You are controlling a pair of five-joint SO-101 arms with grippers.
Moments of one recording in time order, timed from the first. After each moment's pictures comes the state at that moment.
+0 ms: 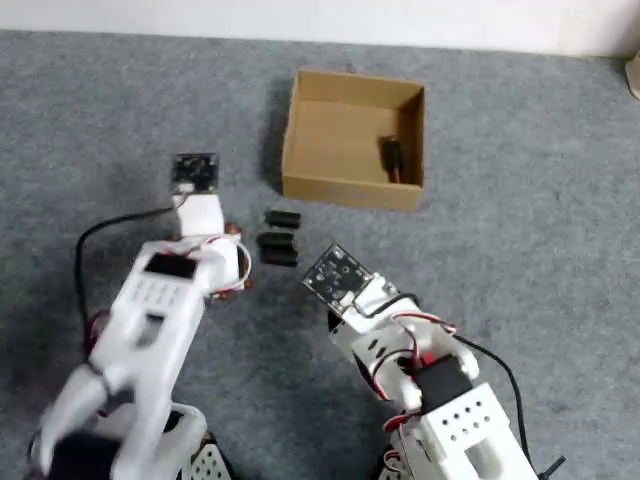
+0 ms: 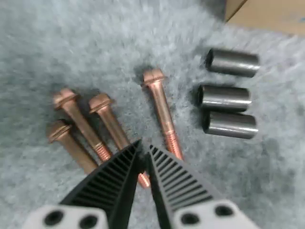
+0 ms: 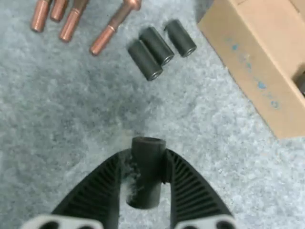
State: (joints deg) left arm 3.2 -27.6 55.1 41.9 16.8; right arm -30.2 -73.4 74.5 51.1 27.5
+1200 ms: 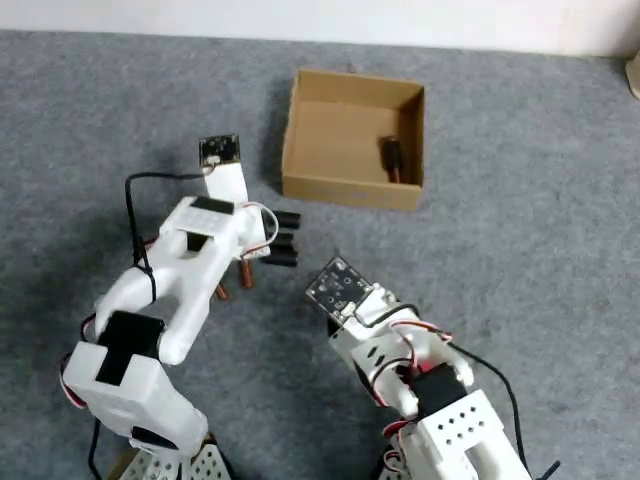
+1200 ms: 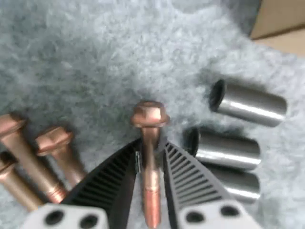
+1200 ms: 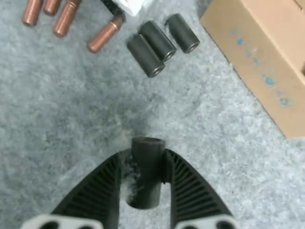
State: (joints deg) left arm 4.4 9.0 29.6 44.0 27.2; right arm -30.1 -76.0 82.6 43.8 27.2
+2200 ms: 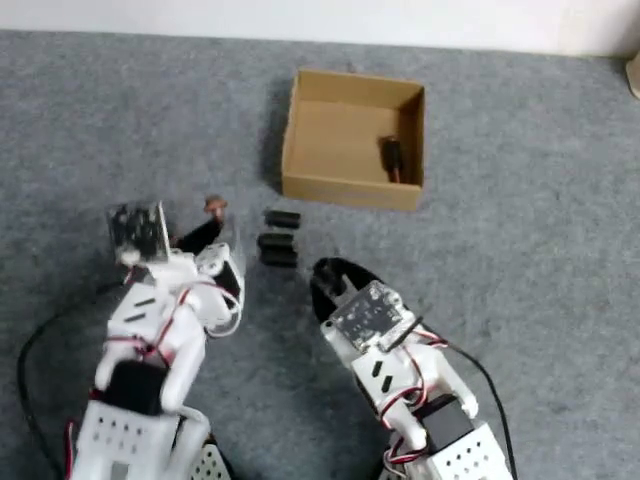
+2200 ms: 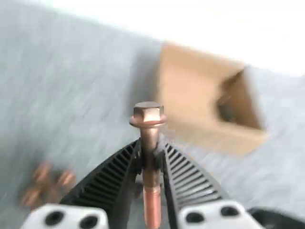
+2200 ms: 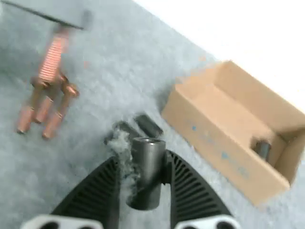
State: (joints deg) left arm 8.0 -82.5 74.2 38.1 25.5; right arm -33.0 -104.3 95.9 31.8 21.5
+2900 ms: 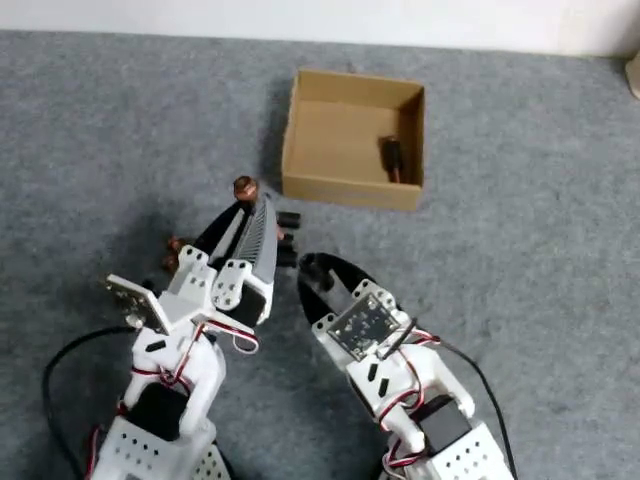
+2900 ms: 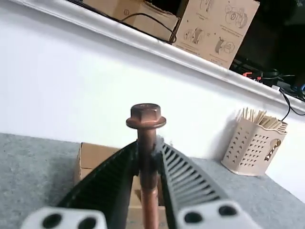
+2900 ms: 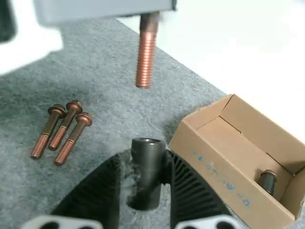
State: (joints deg) left arm 17.7 -103.4 96.0 5.1 25.5; right arm -35.0 -104.3 95.9 27.4 21.5
